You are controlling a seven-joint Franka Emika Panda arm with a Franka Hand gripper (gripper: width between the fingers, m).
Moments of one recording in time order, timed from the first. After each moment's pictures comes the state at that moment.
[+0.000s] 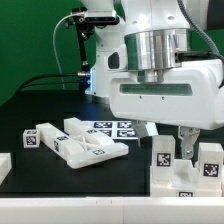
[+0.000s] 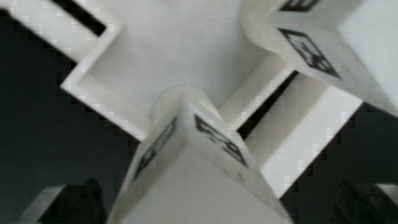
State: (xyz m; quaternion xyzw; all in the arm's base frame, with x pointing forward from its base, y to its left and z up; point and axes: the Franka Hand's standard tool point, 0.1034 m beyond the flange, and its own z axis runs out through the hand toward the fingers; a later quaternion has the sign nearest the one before) arm 0.627 0.042 0.078 -0.90 0.44 -0.06 0.07
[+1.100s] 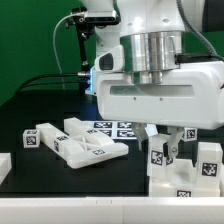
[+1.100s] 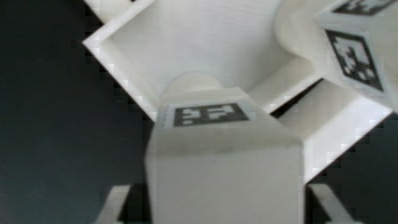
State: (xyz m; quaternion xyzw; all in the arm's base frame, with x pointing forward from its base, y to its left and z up) arm 0.625 0.033 0.076 -0.89 0.44 -0.06 0.07
